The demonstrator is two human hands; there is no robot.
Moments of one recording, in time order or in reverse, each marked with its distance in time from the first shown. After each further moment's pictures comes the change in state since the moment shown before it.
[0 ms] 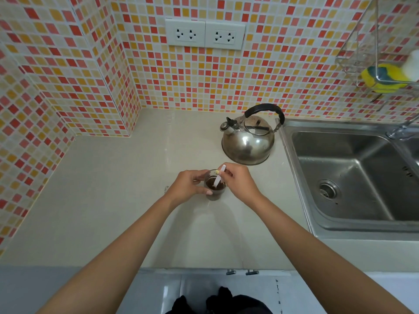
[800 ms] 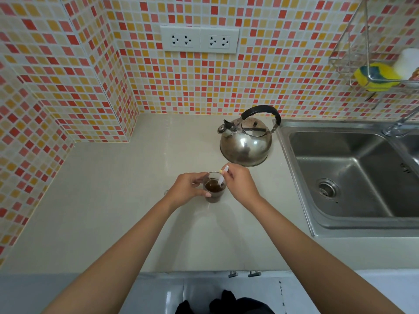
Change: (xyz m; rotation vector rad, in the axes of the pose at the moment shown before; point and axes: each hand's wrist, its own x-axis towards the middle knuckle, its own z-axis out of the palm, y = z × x) left_hand -0.001 0.004 -0.002 0.015 -0.025 -0.005; right_hand -0.001 0.003 0.001 -0.058 0.134 0.013
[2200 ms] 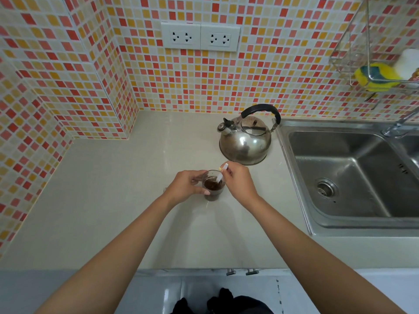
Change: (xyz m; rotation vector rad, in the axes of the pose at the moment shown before) left_hand 0.001 -0.001 -0.001 0.003 -0.006 0.016; right_hand -0.002 -0.001 0.001 0.056 0.032 0.014
